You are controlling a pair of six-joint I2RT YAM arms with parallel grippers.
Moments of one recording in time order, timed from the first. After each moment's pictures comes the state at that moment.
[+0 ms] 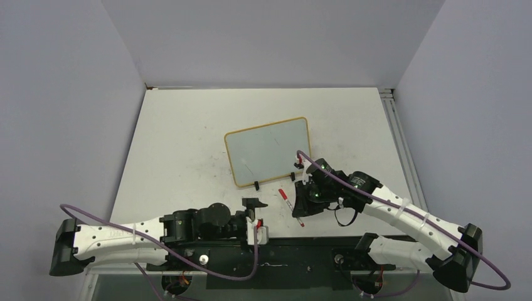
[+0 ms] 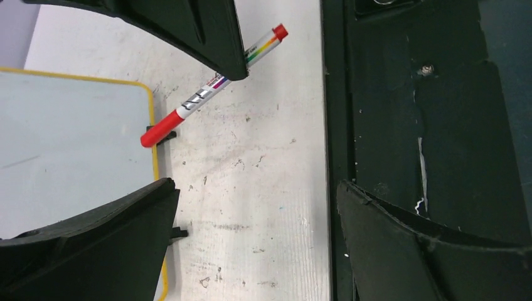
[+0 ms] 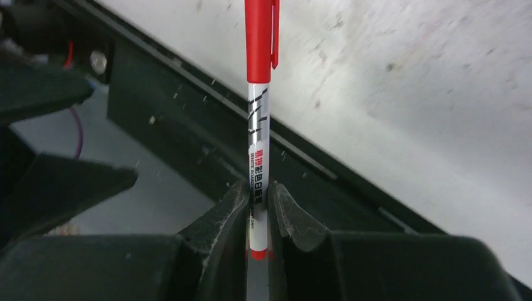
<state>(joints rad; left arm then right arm) -1.33 0.77 0.53 -0.12 0.01 0.38 0.88 1.06 0.90 -0.83 -0.19 0.59</state>
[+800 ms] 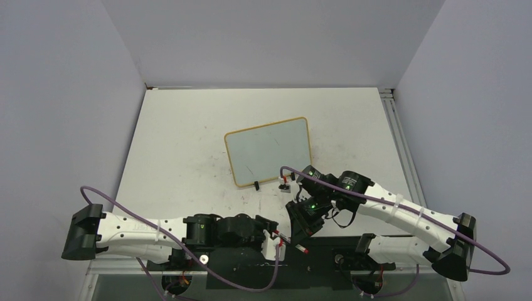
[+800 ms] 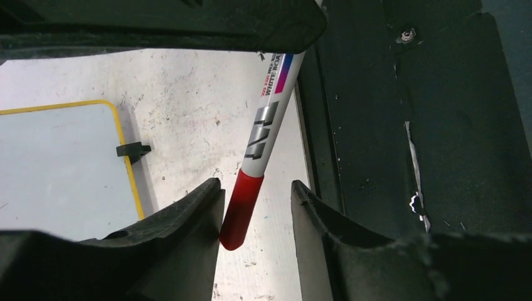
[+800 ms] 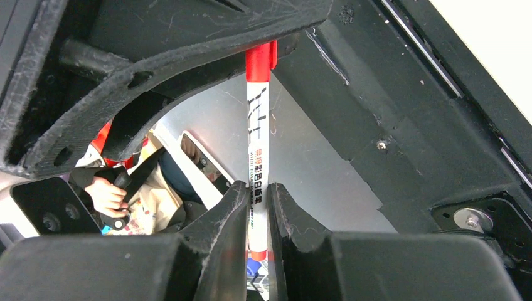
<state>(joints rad) -1.51 1.01 0.58 -0.09 -0.10 0.49 1.01 1.11 1.00 -1.04 -0.59 0.55</state>
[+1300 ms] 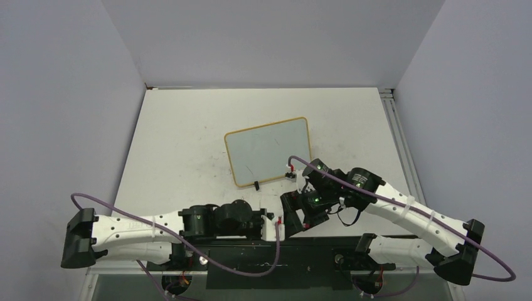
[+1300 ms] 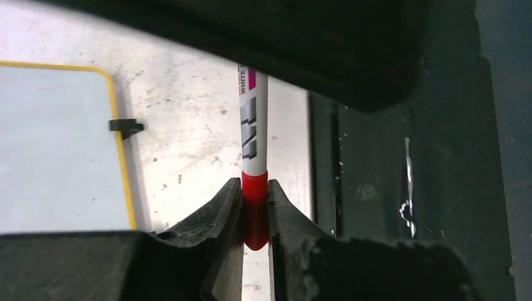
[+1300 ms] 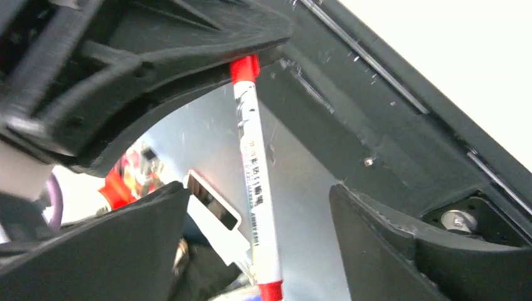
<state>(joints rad) -1.43 1.00 0.63 -0.16 -0.05 0.37 0.99 1.09 1.06 -1.06 -0.50 0.62</state>
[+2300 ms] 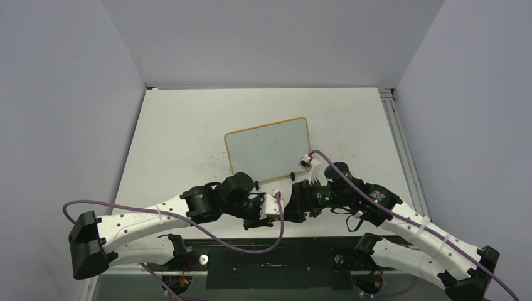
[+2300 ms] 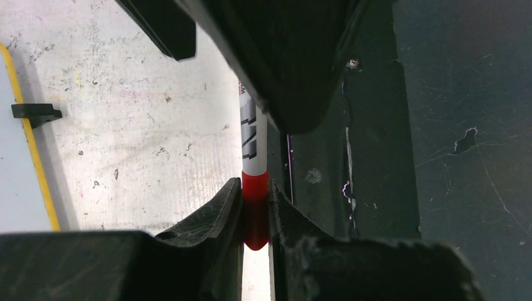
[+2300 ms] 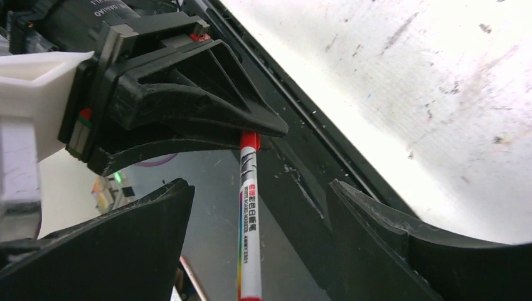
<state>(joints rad) -1.13 1.09 0.79 -0.36 0.41 0.27 0.87 0.83 0.81 -0.60 -0.43 0.61</state>
